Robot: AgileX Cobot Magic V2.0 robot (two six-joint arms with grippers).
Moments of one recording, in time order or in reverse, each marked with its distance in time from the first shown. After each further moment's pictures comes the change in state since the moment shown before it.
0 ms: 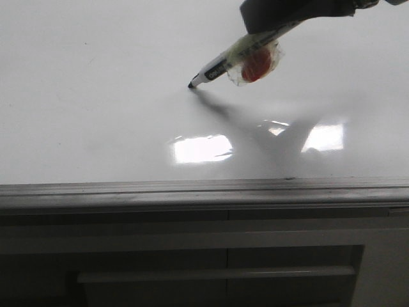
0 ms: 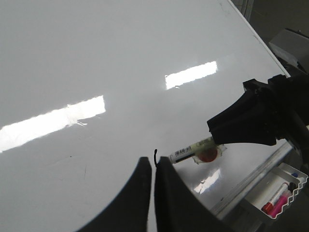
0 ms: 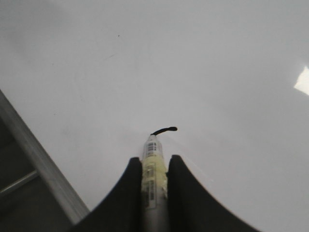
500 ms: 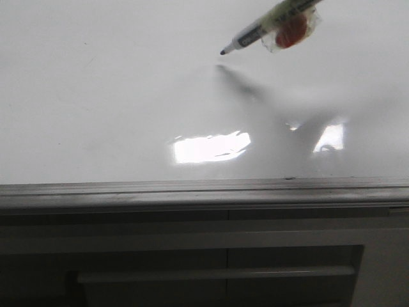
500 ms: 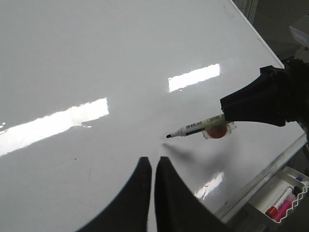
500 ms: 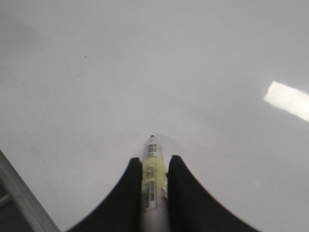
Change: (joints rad) left arm 0.000 0.000 0.000 0.000 -0.015 0.000; right arm -0.053 -0.081 0.006 -0.020 -0.039 -0.002
